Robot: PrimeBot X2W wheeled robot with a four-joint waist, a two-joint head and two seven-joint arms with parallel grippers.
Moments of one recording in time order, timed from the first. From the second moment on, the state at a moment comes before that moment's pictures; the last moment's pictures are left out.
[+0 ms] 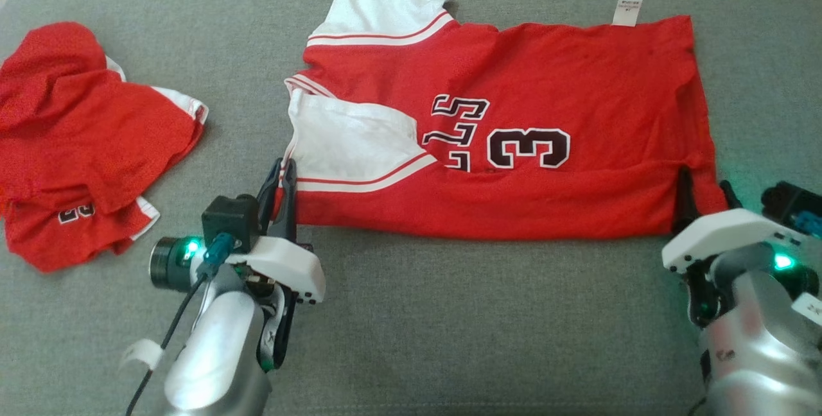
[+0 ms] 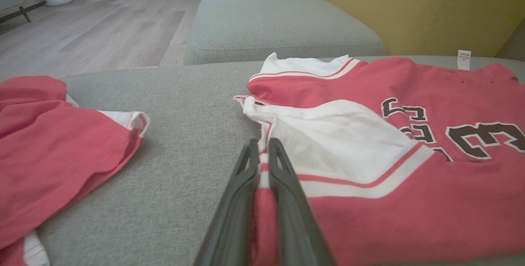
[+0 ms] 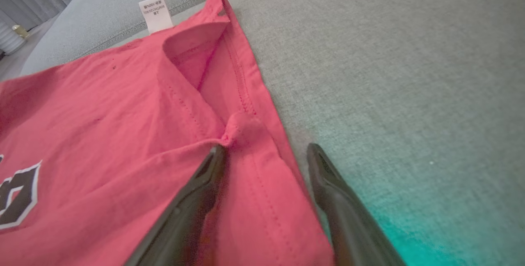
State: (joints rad) left arm -0.33 0.06 -0.34 0.47 -0.18 0.12 -0.25; right arm -0.49 -0.06 -0.27 0.89 0.19 0.13 -0.08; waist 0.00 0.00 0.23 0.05
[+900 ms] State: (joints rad) left arm -0.02 0.12 -0.35 0.48 -0.24 0.11 -0.17; right arm -0.26 -0.08 -0.19 0.79 0.16 0.13 0.06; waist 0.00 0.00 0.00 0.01
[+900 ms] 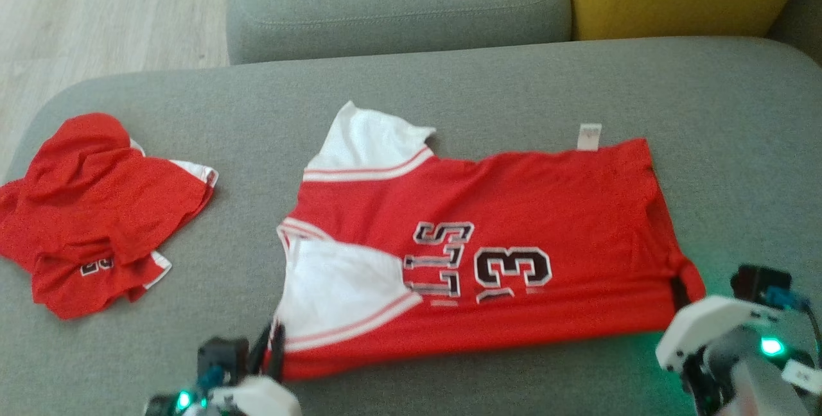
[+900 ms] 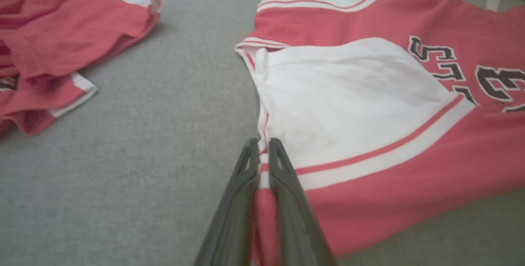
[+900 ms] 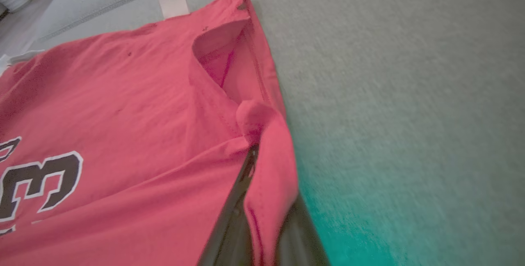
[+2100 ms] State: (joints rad) left arm -0.59 0.18 -0.34 0.53 -0.15 -0.03 -0.01; right arm -0.38 -0.10 0.05 0.24 0.21 0.13 -0.03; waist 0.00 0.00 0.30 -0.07
